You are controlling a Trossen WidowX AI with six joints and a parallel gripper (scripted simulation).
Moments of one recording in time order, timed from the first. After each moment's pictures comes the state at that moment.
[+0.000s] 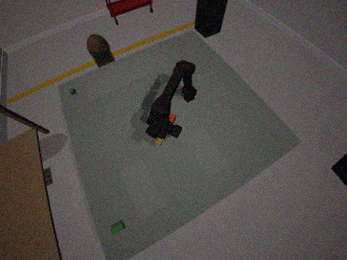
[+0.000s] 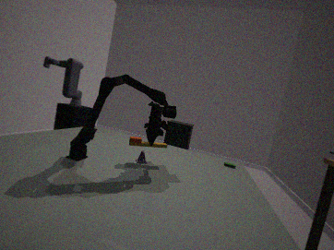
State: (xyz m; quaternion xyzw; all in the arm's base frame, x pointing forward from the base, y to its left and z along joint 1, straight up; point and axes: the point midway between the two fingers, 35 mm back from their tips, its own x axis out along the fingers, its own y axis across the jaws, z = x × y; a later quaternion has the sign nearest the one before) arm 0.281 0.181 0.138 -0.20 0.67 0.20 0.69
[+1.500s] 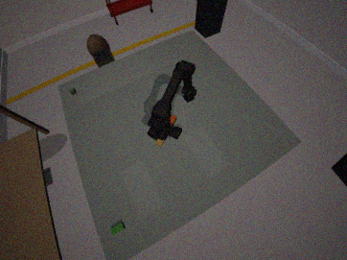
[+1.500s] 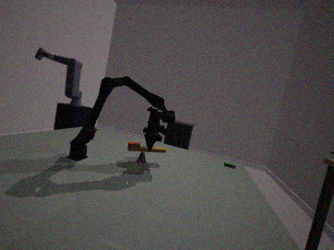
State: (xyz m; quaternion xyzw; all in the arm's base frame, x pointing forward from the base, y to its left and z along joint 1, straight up) arm 0.279 0.180 0.110 -0.20 0.67 0.20 0.69
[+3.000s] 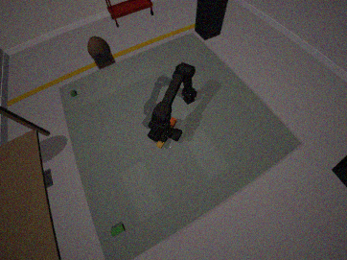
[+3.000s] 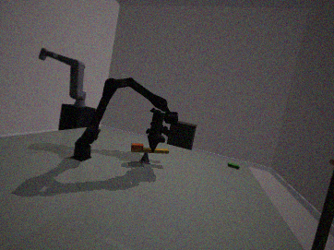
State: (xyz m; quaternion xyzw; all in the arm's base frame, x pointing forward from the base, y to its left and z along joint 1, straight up) arm 0.279 0.180 0.107 -0.20 0.67 0.20 0.69
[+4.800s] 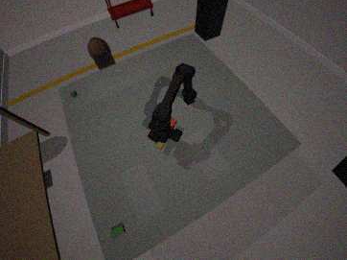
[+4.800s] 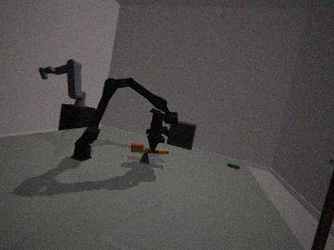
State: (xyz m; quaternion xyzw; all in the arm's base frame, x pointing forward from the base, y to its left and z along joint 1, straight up) arm 0.279 0.180 0.104 -0.20 0.67 0.20 0.69
